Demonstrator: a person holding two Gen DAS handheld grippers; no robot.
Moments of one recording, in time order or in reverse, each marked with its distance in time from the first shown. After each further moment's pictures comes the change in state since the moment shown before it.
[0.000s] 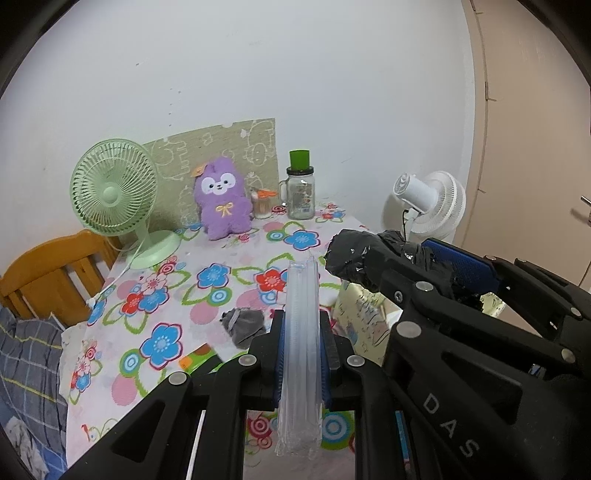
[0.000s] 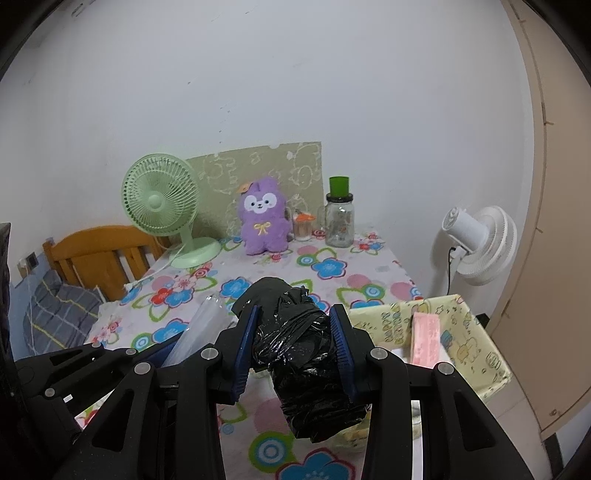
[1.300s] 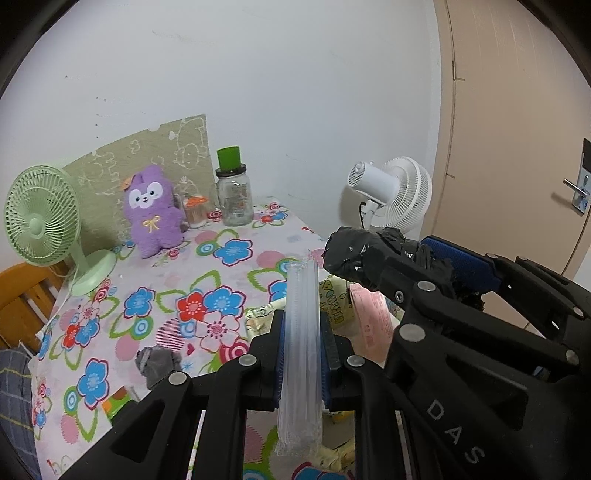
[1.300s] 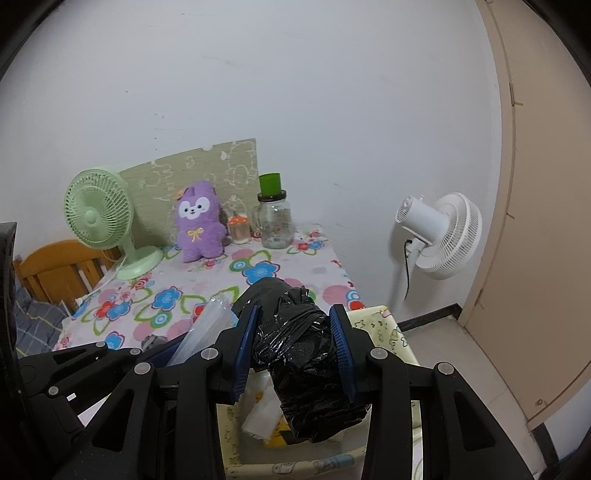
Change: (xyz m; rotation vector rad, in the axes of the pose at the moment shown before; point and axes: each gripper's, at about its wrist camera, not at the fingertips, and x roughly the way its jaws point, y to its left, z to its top) left arm 0.067 -0.083 0.036 0.074 0.040 -0.118; right arm 0.031 -0.101 0.007 0.064 0.019 -0.109
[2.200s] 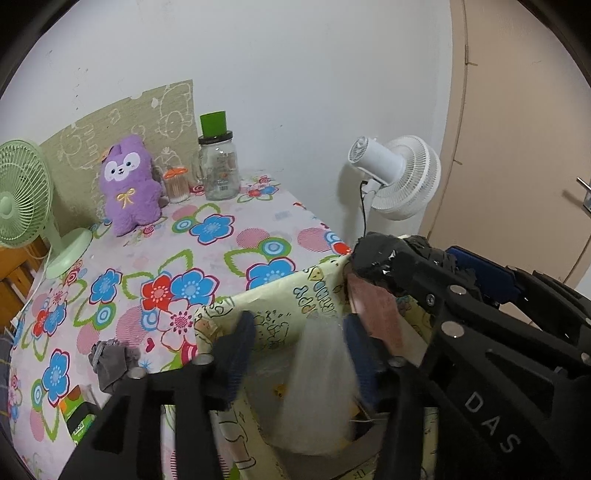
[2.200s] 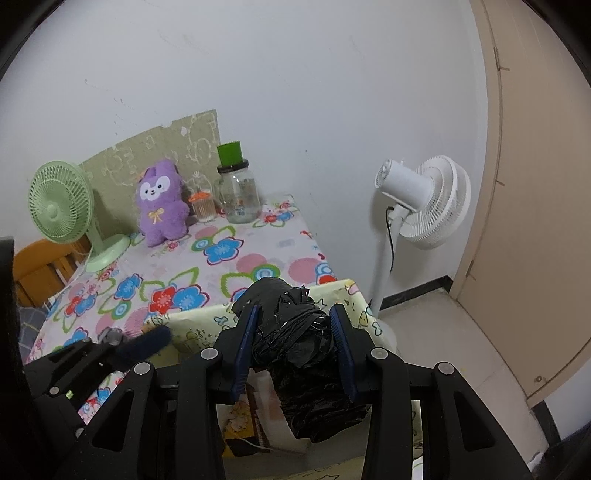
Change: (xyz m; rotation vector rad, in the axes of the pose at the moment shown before) left arm 0.065 -0.013 -0.006 -0.035 0.078 -0.007; right arm 0.054 -0.045 -0.016 0.062 0.099 -0.052
